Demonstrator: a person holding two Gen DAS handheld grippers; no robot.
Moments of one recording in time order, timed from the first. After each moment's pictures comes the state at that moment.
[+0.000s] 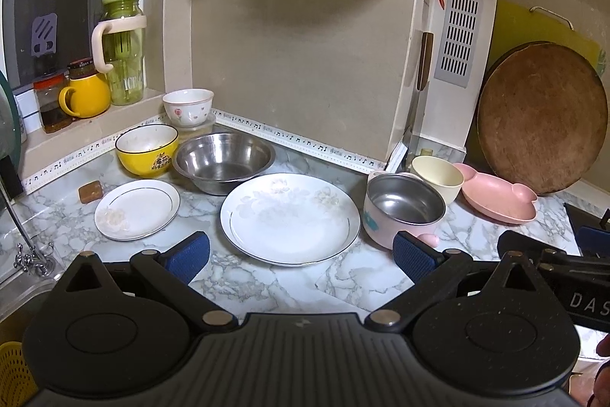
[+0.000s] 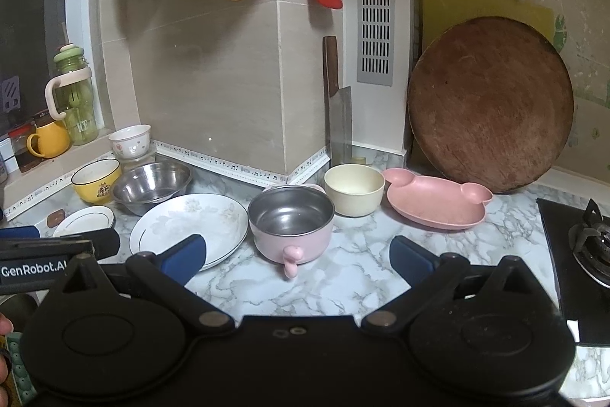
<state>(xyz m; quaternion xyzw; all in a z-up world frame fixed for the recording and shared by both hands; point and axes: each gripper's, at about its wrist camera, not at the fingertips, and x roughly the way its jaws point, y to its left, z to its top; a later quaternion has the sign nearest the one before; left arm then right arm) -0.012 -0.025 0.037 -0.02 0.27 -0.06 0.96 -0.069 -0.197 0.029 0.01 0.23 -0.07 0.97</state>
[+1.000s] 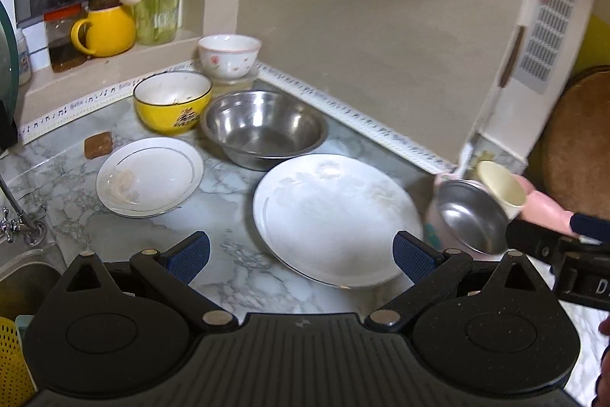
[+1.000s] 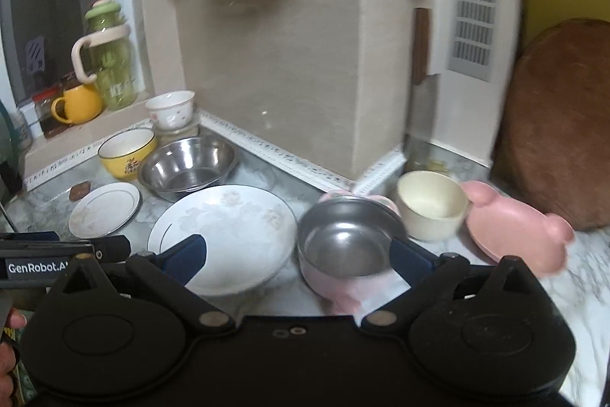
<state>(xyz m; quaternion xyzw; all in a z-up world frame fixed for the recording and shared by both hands) 0.086 0.015 0.004 -0.08 0.35 0.01 0.93 0.049 -0.180 0.023 -0.04 0.29 0.04 0.96</state>
